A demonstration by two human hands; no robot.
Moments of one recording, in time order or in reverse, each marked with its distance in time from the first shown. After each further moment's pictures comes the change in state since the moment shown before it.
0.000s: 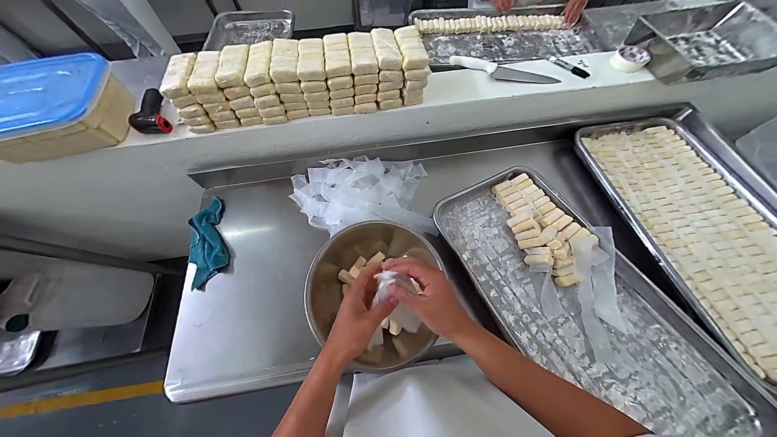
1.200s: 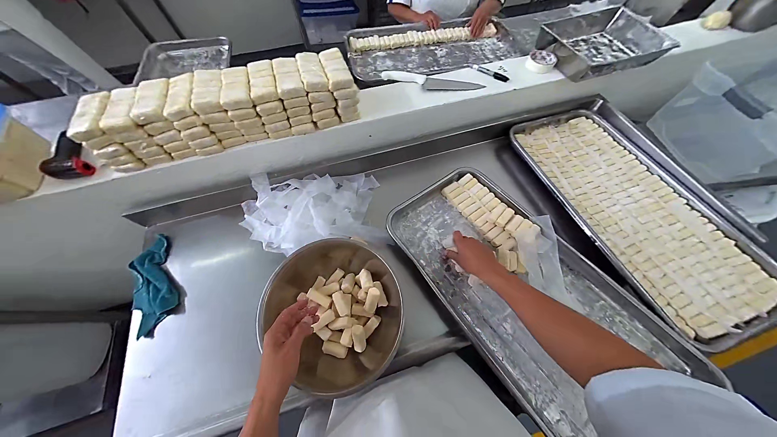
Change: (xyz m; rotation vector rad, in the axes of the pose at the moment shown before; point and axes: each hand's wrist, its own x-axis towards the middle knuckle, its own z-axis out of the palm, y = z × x) left_hand -0.007 -0.030 -0.022 0.094 0.248 -0.102; right_hand 0.015 0.146 -0.225 -1.085 -0.076 0.645
